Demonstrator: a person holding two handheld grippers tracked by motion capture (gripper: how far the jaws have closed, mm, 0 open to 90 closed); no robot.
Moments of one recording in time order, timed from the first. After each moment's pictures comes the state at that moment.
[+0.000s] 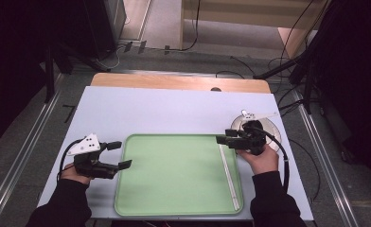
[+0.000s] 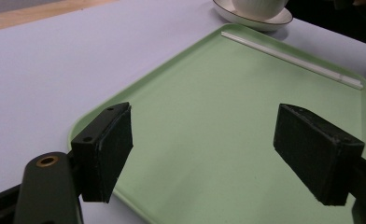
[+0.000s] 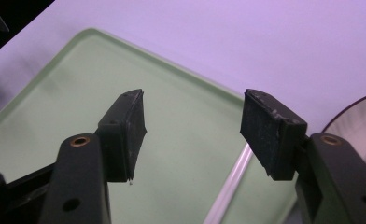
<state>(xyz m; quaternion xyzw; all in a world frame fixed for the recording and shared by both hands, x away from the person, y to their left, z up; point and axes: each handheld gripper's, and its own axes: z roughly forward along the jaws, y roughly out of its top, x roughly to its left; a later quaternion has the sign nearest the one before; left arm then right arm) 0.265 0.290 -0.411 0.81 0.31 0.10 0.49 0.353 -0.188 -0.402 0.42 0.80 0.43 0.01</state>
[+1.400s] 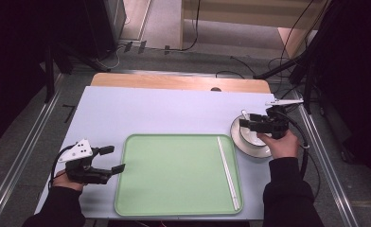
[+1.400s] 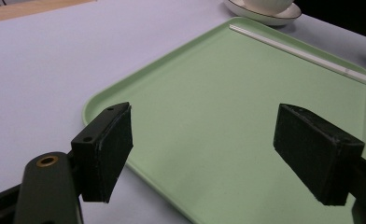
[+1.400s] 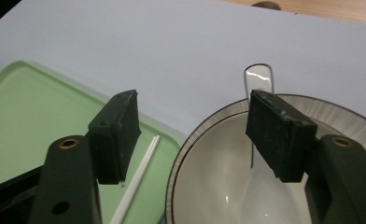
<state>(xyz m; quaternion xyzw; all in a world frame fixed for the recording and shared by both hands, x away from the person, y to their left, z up) 0.250 0.303 -0.413 0.80 0.33 0.12 0.49 0.393 -0.251 -0.389 0.48 0.77 0.41 0.07</state>
